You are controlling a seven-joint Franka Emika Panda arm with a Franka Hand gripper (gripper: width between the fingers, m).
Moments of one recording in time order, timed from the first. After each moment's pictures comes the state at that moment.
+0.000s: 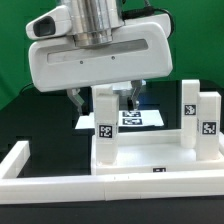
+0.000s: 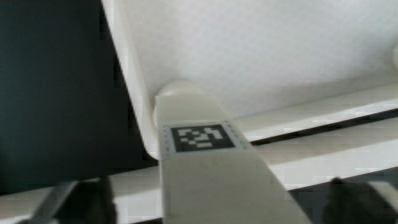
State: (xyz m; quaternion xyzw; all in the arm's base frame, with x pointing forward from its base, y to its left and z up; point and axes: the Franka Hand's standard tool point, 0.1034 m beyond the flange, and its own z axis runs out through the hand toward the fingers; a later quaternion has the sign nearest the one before) arm 0.616 -0.053 0.110 -0.99 0.10 0.00 0.05
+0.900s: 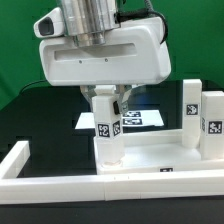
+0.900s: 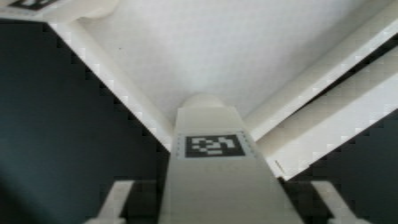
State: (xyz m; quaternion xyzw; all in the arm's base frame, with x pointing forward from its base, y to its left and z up) arm 0.617 -0.047 0.111 -0.91 0.42 0.01 0.05
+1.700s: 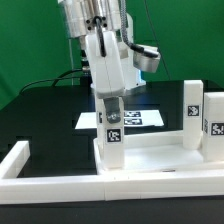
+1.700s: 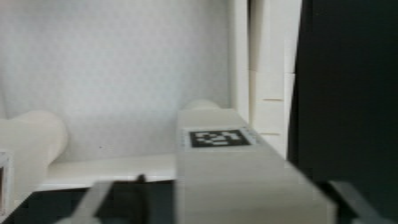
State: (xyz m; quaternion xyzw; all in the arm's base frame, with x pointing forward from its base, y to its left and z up) arm 0.629 -0.047 0.106 -0.72 0.69 0.01 0.08
